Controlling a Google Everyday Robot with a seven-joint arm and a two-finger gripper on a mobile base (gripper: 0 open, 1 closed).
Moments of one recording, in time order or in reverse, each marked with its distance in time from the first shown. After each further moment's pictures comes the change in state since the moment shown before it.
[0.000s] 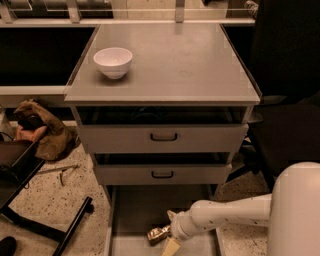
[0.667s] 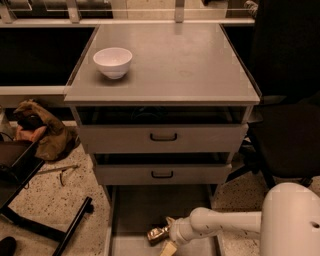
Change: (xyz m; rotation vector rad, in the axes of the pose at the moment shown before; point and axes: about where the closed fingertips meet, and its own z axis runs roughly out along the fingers) arm 0.039 -0.022 0.080 -0.027 -0.096 0.086
